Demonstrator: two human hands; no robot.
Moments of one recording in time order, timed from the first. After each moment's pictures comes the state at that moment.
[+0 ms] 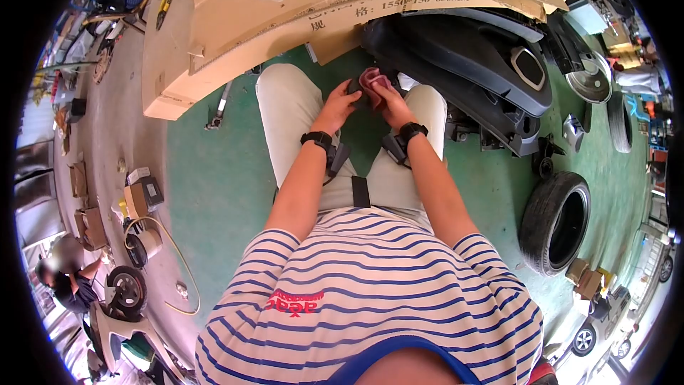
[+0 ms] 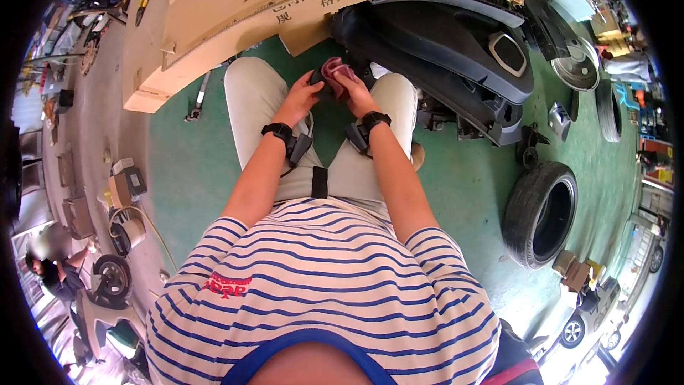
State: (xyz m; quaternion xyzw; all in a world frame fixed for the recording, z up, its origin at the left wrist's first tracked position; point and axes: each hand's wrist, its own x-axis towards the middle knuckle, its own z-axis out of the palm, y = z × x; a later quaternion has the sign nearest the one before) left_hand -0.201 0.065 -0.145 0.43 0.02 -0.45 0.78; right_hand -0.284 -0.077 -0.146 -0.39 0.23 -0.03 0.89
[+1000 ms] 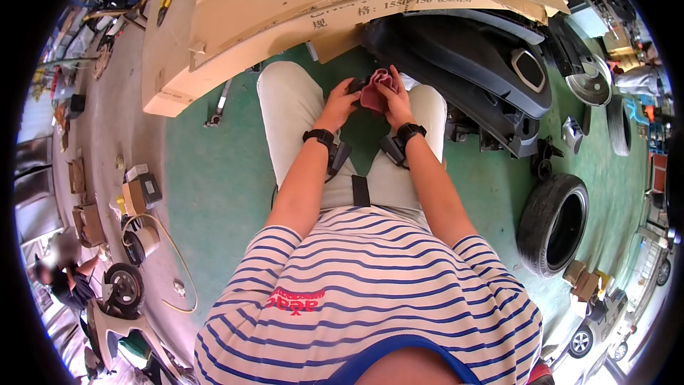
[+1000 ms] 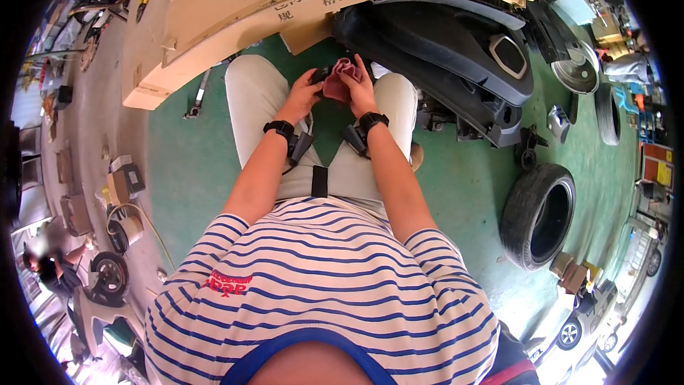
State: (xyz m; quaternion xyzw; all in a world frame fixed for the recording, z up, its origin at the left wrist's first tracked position) left_hand -0.203 0.061 -0.155 0.49 -0.02 -0.44 0.75; right_hand -0.284 -0.072 -0.141 -0.40 0.25 -0.16 0.87
